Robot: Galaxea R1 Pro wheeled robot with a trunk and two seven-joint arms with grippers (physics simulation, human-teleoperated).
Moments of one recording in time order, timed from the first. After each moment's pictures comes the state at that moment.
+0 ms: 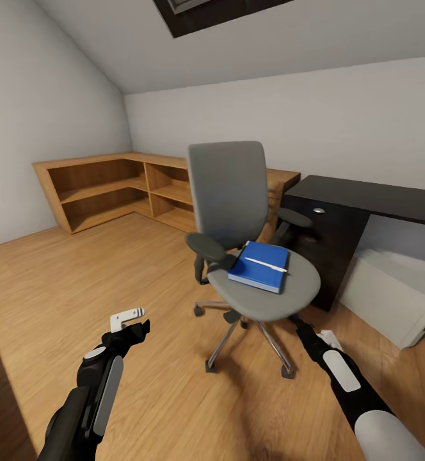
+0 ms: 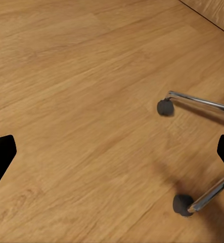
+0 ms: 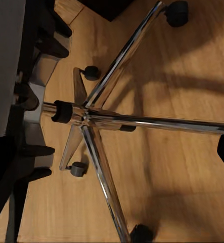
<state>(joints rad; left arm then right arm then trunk) -0.35 -0.13 0.11 -1.41 0.11 0.58 0.19 -0.60 -0.10 -0.10 -0.68 -1.05 0.17 -0.08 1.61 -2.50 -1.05</state>
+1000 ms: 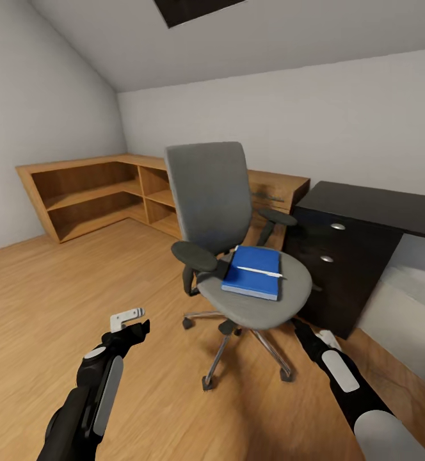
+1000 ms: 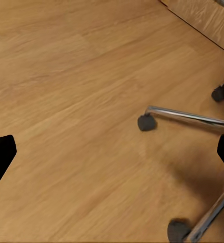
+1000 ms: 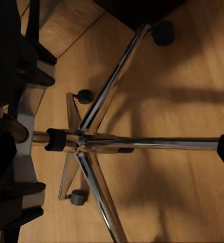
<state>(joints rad) -0.35 -0.13 0.11 -1.41 0.11 0.58 0.18 -0.59 -0.10 -0.09 -0.68 -1.05 0.17 -0.08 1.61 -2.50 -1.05</state>
